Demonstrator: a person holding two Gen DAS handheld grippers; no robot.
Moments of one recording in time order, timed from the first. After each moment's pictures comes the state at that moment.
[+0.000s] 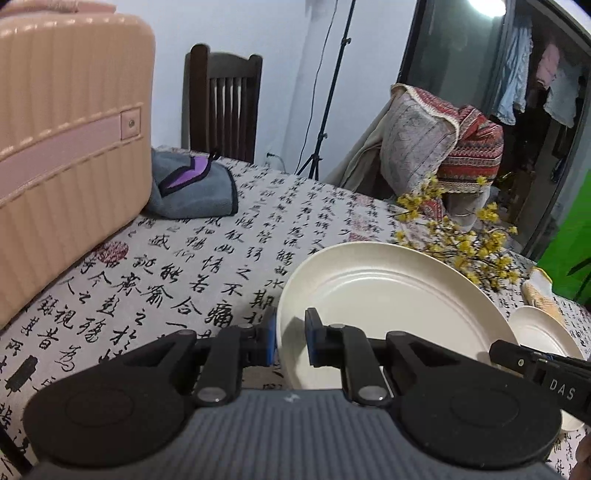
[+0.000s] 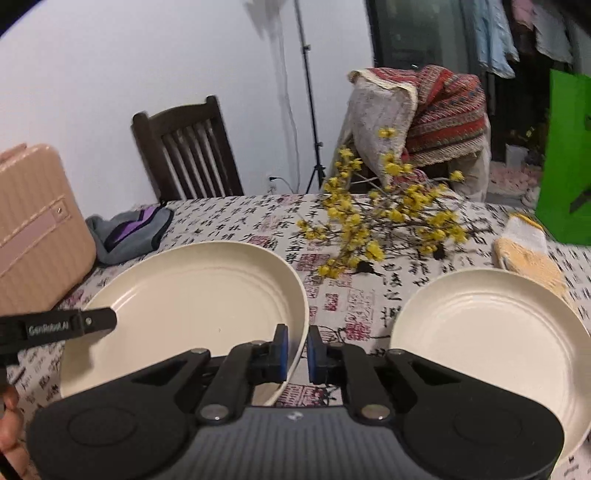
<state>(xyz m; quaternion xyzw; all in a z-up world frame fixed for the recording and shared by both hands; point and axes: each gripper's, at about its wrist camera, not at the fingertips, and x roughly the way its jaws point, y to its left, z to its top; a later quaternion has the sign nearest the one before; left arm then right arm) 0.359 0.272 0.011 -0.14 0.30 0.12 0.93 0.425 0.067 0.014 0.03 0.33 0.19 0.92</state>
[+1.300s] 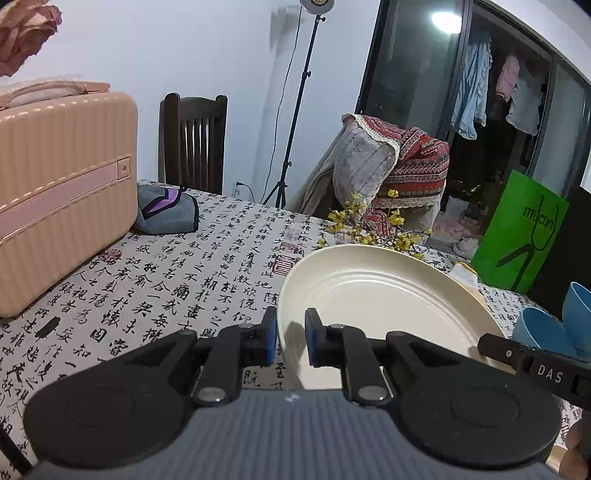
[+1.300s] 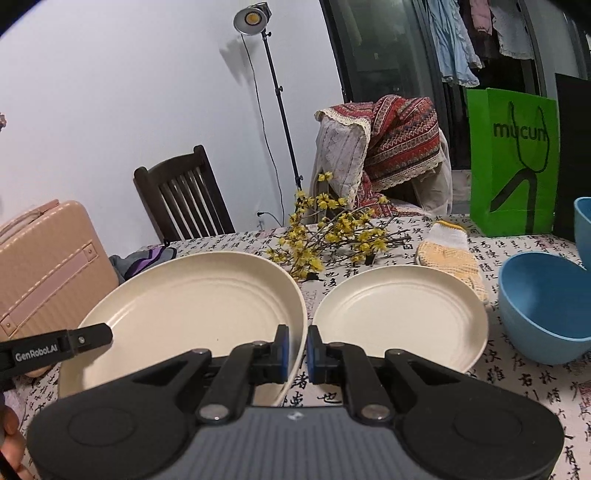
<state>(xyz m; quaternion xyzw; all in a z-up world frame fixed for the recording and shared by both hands) 0.259 0.186 0.068 -0.13 0.26 0.09 0.95 0.327 -0.032 0.062 0.07 0.29 0.18 0.94</state>
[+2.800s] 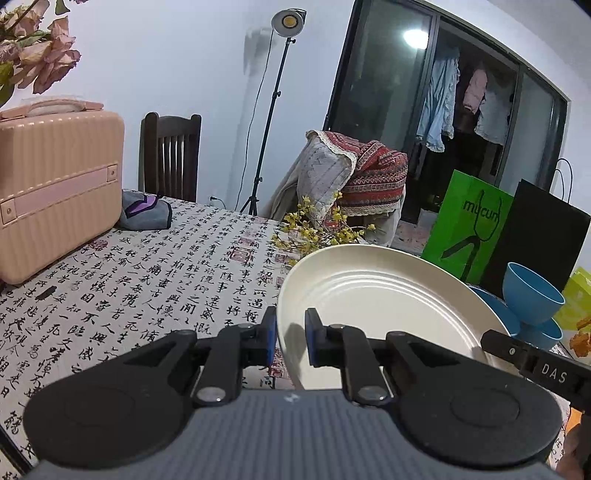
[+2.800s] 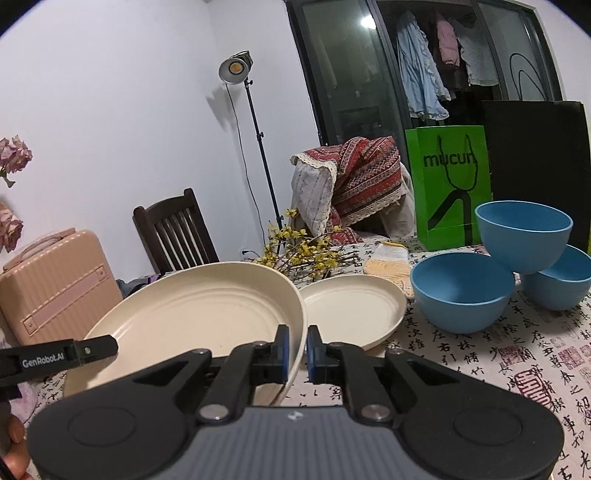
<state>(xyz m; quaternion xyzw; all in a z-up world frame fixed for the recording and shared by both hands) 0.173 0.121 0.074 -0.12 0.22 0.05 0.97 0.218 -0.108 0.070 0.09 0.22 0.15 0.96</state>
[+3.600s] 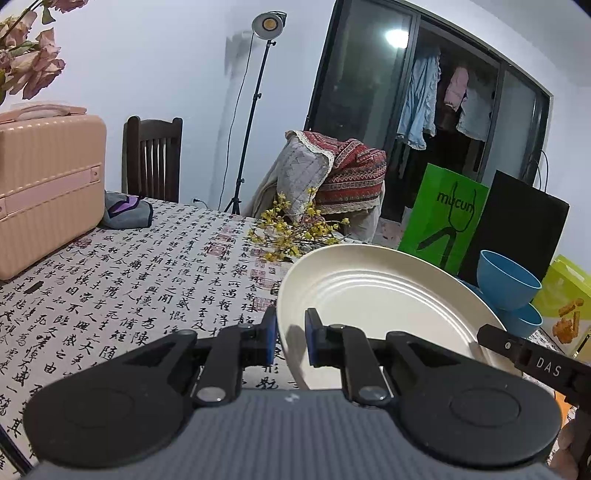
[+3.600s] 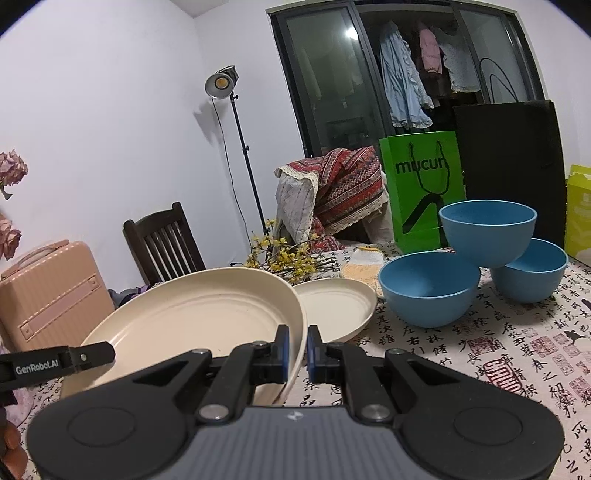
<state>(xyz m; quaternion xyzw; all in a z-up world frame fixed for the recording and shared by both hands) 0.152 0.094 0.071 -0.12 0.22 0.03 0.97 0.190 -0.139 0.065 0.10 0.20 0.13 0.97</state>
